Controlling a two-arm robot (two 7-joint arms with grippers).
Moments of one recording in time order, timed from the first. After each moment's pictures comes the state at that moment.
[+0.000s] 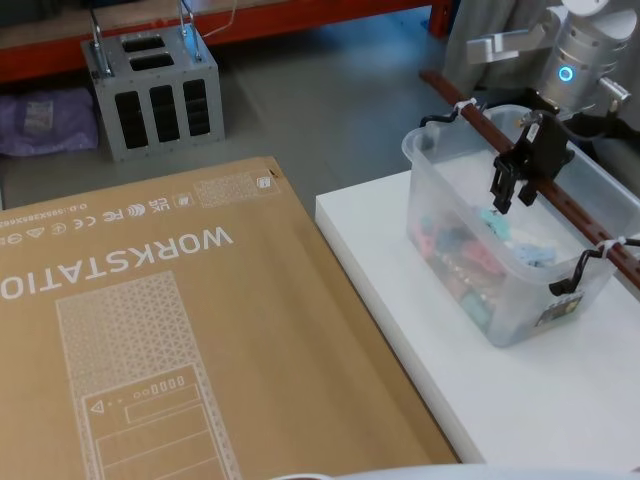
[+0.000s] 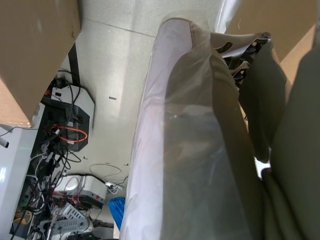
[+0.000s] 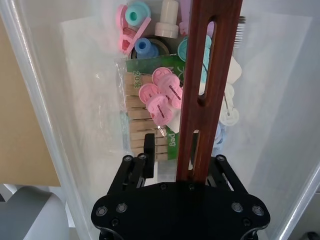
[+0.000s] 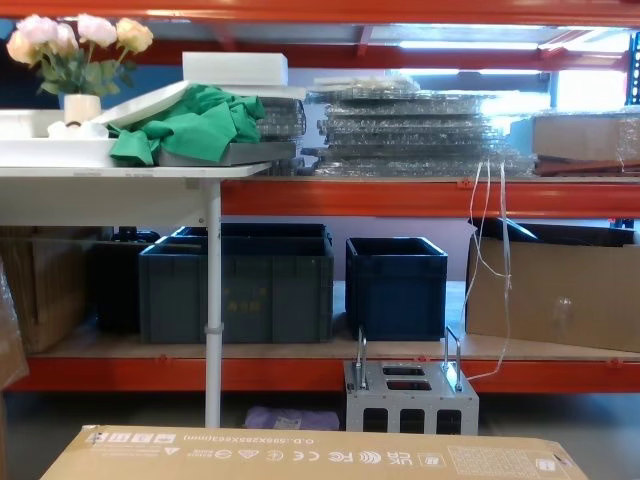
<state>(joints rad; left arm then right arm) -1.47 0.98 1.56 -0.90 0.05 0.15 -1.47 1.06 1.01 -1.03 -1.22 -0.21 0.10 1.52</state>
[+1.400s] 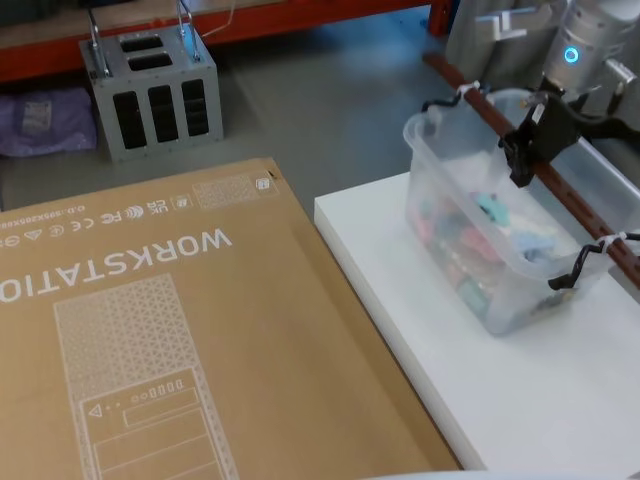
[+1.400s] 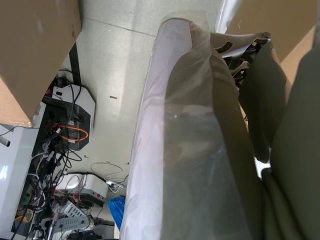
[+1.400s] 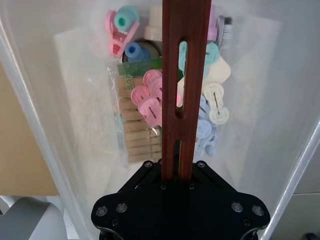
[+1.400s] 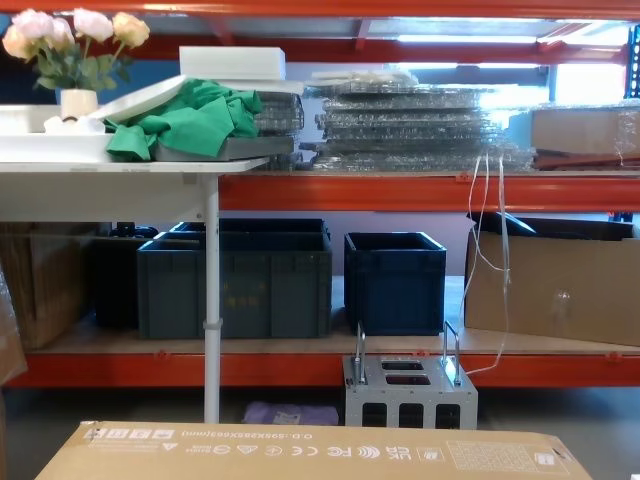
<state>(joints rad) -1.47 0.98 1.56 -0.90 0.05 0.15 -1.47 1.09 1.01 -1.01 -1.23 -0.26 0.12 1.52</state>
